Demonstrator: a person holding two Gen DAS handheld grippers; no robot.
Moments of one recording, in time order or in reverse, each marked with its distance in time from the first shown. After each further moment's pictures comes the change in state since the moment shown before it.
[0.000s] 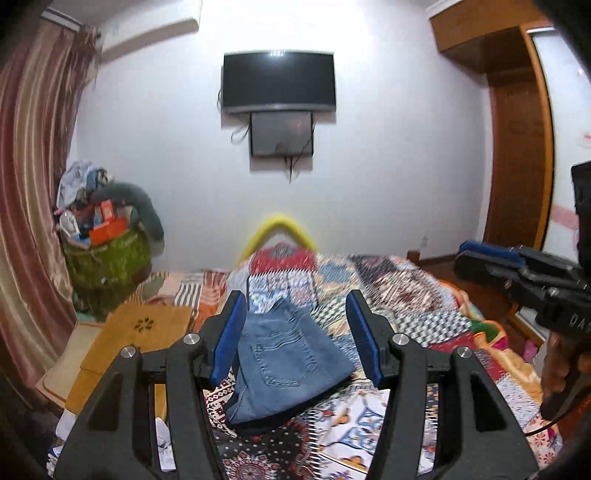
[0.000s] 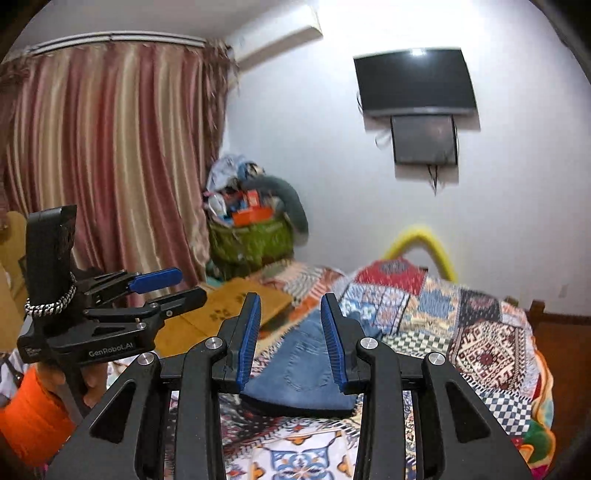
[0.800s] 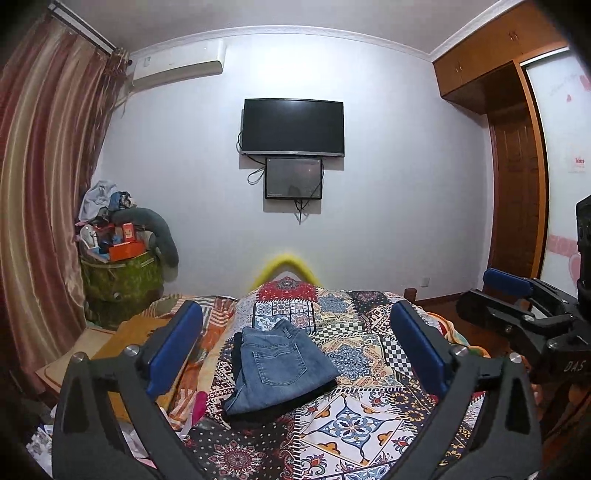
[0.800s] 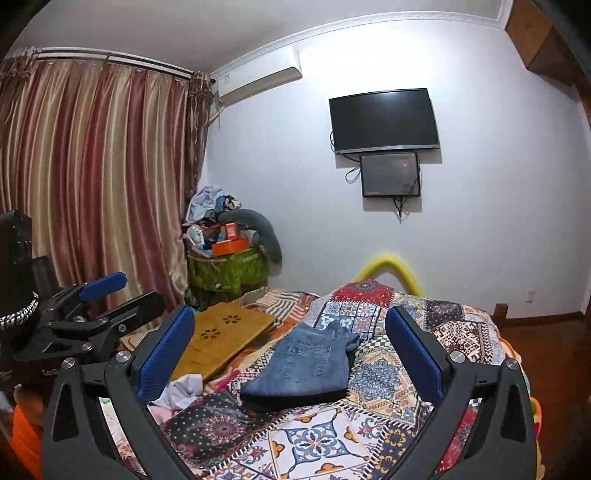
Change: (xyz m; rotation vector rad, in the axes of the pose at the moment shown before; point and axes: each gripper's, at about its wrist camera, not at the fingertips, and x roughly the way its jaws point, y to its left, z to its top) left arm -0.093 -0.016 -0.035 -0.047 -0.166 0.048; right arm -0.070 0.053 -0.028 0.015 -0.134 -0.157
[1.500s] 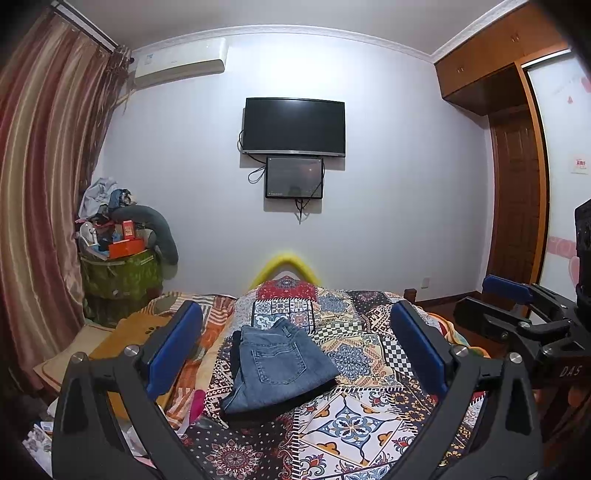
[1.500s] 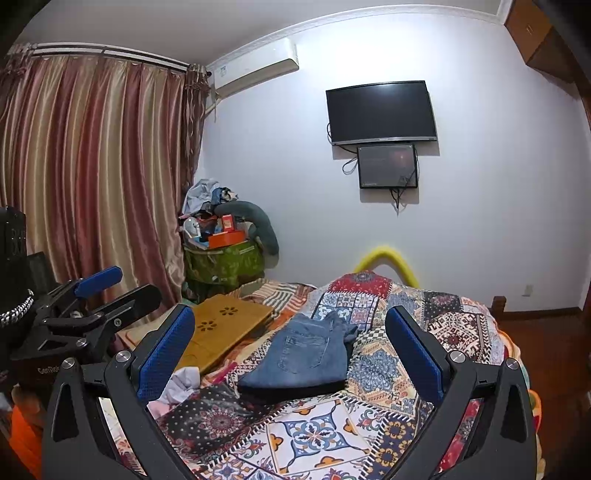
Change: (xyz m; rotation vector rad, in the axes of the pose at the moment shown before) left arm 0.000 0.000 -0.008 -0.012 -0.003 -0.005; right arm -0.001 -0.003 -0.008 0.004 0.031 -0.013
